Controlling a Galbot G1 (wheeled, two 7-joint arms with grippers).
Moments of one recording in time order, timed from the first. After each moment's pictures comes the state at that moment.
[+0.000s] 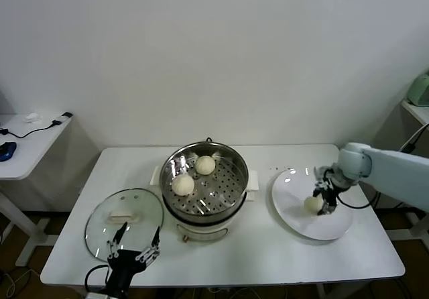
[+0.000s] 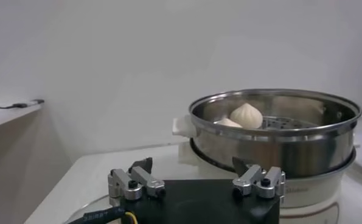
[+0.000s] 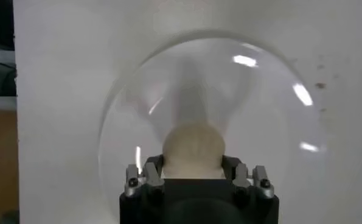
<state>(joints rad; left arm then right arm) 1.84 -1.48 -0.57 -2.23 -0.01 0.09 0.05 0.57 0.70 -1.58 1.28 0.39 -0.25 -0.92</state>
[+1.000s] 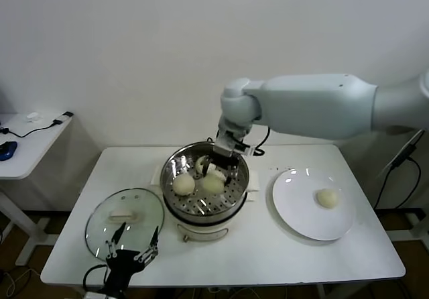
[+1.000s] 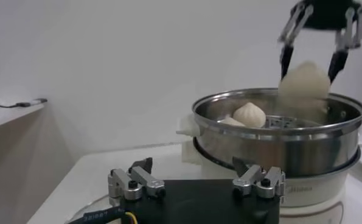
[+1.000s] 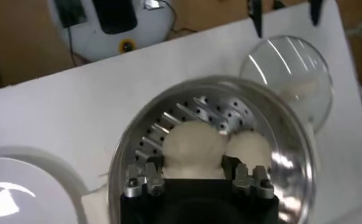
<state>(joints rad) 1.85 -1.48 -0.58 -2.23 -0.01 0.09 0.05 0.78 1.27 -1.57 1.40 0.28 0.37 -1.02</state>
